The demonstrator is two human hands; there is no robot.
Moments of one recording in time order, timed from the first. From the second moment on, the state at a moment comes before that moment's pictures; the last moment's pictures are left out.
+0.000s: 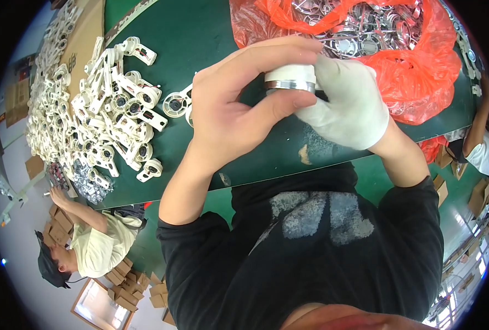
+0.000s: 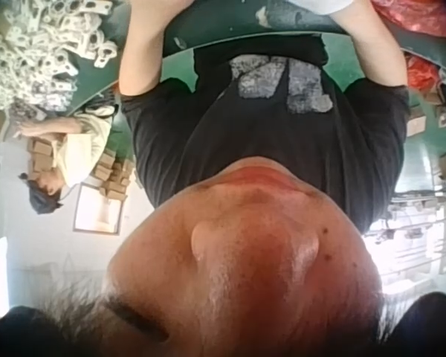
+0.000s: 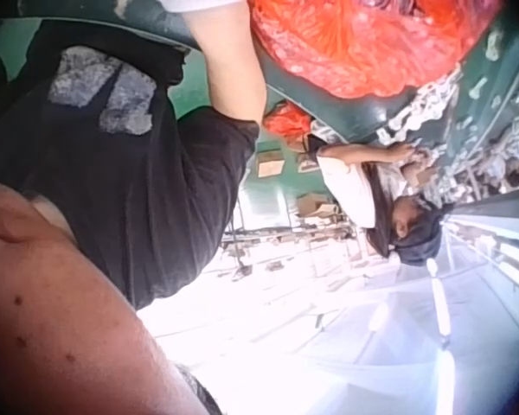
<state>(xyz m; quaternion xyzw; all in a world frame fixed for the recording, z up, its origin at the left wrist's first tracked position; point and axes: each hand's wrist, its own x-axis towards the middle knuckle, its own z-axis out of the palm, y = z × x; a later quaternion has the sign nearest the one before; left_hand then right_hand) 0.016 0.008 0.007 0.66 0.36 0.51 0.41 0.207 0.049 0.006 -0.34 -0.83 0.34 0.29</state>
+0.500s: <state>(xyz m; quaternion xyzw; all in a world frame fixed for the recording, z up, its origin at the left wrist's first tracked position) -0.055 0.050 0.025 0.60 0.55 0.29 0.50 0.196 0.049 0.014 -0.43 -0.82 0.32 0.21</state>
